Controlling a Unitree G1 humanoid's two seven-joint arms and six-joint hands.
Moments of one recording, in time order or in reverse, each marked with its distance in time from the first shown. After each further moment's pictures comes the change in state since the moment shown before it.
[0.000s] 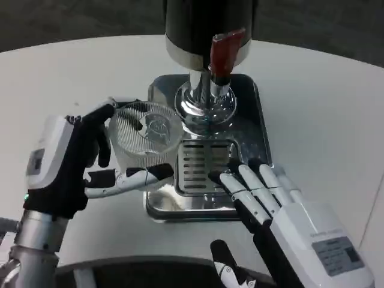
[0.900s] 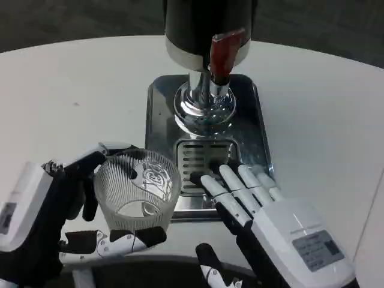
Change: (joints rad) left arm 0.434 0.001 0.091 -0.510 -0.133 0.039 -0.202; right arm -0.098 -0.078 0.015 0.072 0.045 -0.018 -0.009
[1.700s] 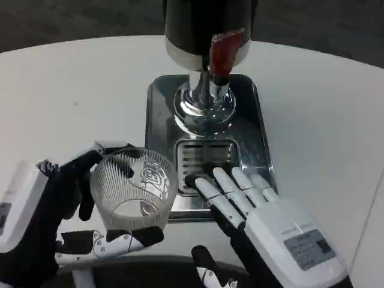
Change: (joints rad) left arm 0.014 0.002 0.015 -0.021 0.000 0.001 0.003; right arm -0.034 -0.012 0.013 0.039 -0.015 0.000 -0.004
